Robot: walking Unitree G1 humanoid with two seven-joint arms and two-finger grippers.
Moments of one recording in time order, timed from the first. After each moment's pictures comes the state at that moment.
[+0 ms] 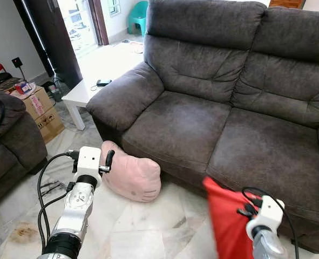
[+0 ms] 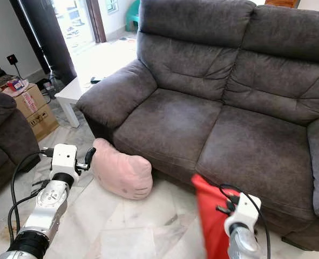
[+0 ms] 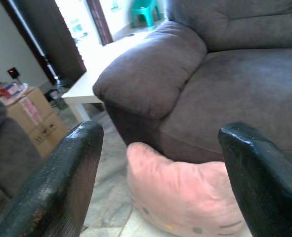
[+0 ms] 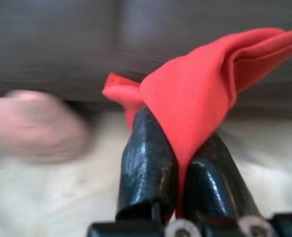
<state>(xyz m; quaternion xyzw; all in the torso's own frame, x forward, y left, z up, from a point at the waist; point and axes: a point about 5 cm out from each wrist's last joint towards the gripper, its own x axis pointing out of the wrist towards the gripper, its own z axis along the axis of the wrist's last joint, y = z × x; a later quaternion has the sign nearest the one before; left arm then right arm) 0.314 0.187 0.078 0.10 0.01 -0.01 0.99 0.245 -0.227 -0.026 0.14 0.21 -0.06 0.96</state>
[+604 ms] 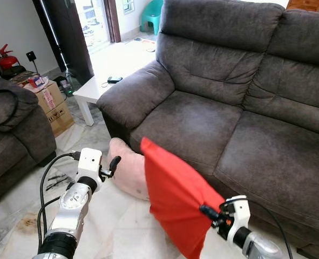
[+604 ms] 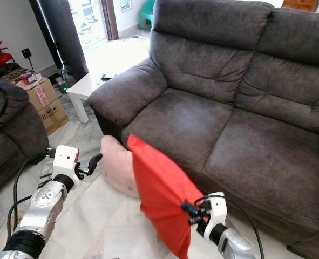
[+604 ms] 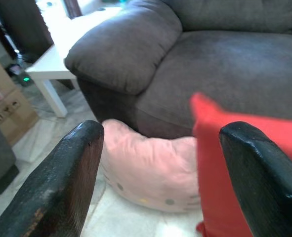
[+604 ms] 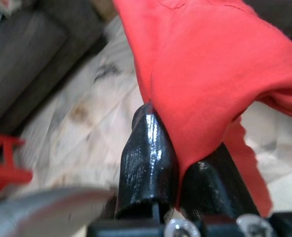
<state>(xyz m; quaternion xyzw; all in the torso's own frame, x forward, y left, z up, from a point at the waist) 0.313 0.191 0.071 0.07 0.06 -0.09 0.99 0.222 -0.191 -0.034 0.16 0.27 0.27 0.91</state>
